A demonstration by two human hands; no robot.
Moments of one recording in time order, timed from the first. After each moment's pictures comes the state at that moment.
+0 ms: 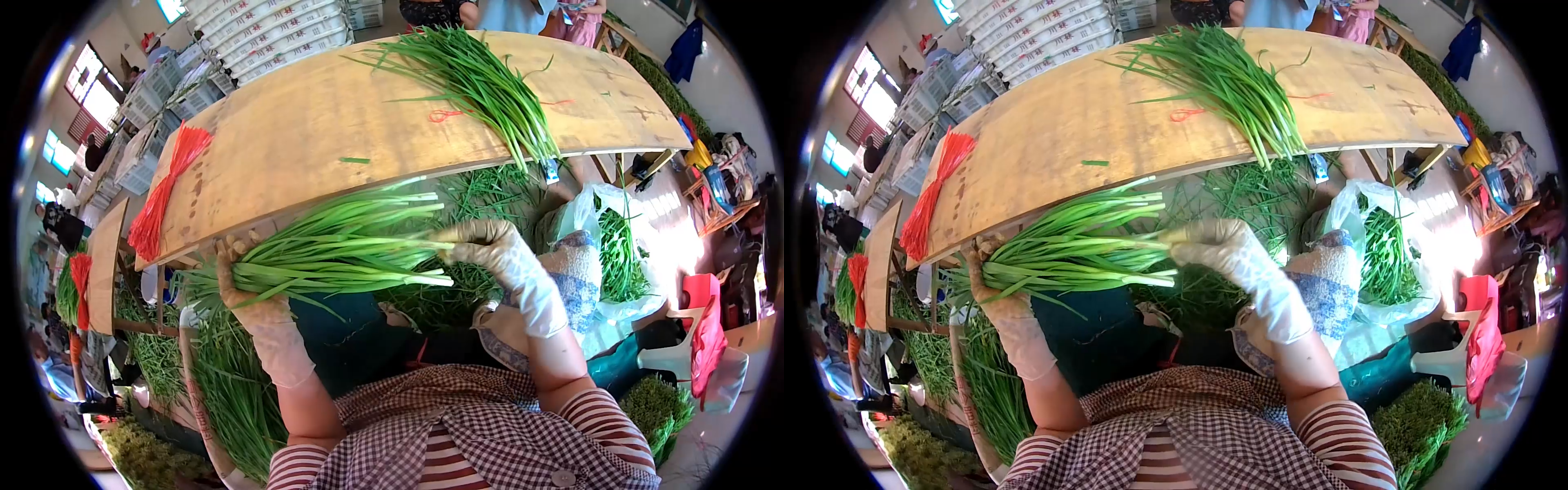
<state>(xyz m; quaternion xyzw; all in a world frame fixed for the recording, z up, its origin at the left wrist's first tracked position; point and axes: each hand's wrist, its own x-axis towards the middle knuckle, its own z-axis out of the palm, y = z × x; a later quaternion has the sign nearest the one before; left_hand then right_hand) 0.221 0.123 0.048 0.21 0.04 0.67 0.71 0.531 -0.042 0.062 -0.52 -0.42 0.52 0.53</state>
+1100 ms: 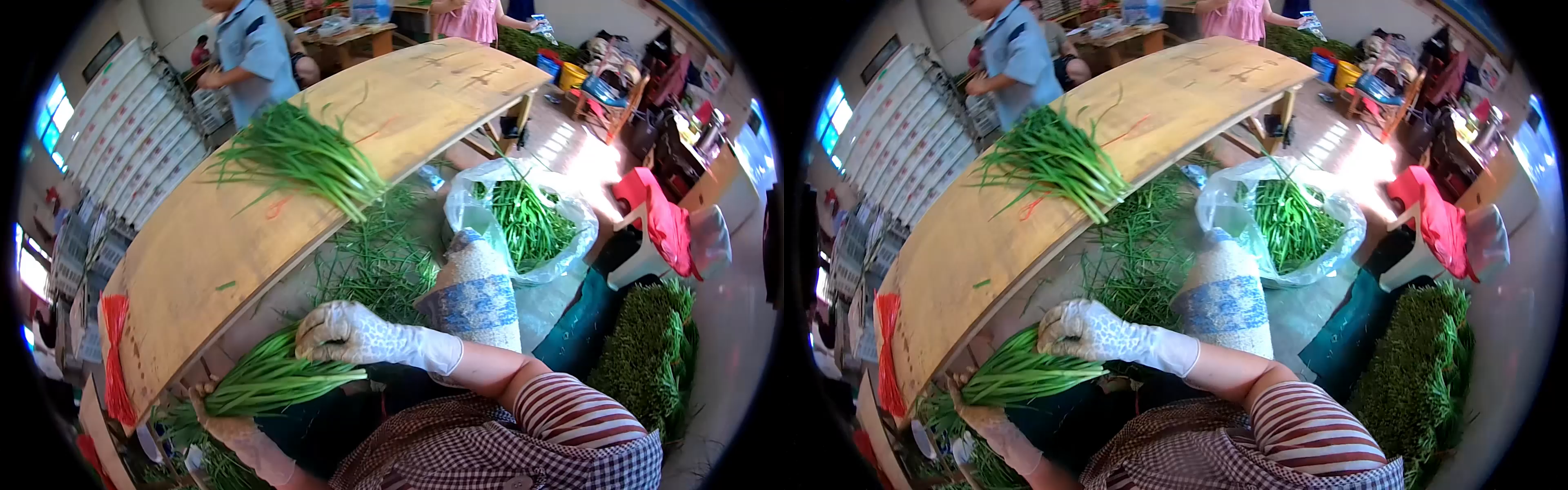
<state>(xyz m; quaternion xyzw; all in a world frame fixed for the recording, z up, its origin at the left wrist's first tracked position) 0.242 0.101 0.043 0.24 0.22 0.59 0.74 0.512 -0.031 0.033 -0.40 -0.69 0.17 0.58</state>
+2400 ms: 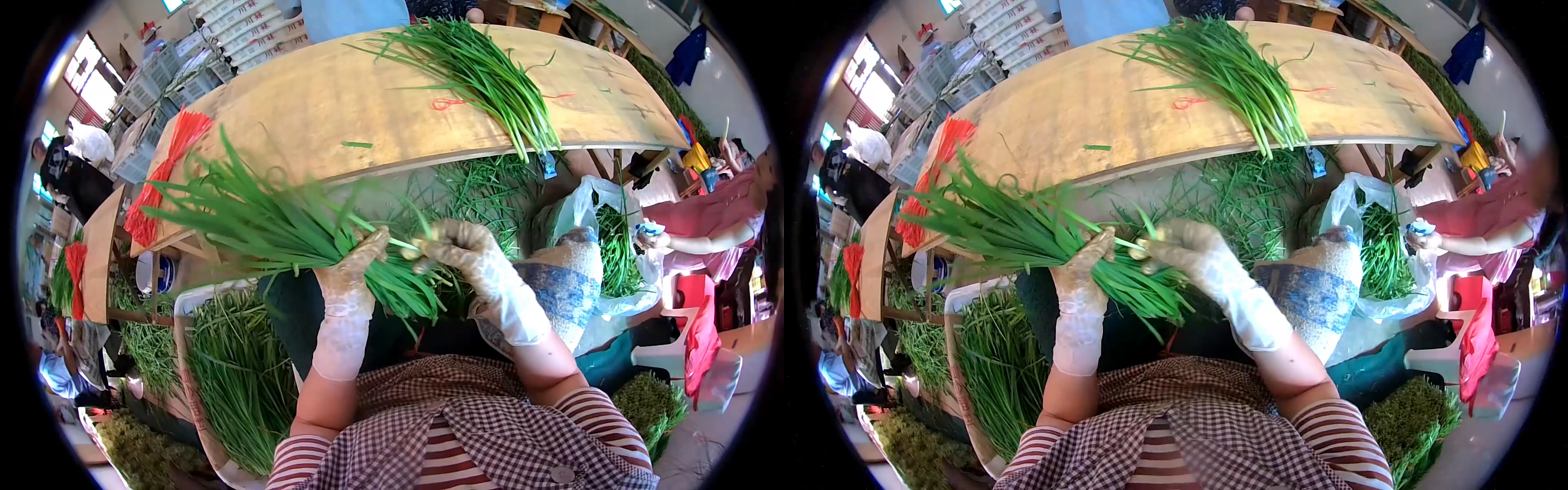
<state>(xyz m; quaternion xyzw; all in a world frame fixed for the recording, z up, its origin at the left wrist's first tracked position) 0.323 0.042 0.047 0.39 0.32 0.55 0.66 0.484 -0.040 0.065 -0.48 -0.36 0.56 0.57</state>
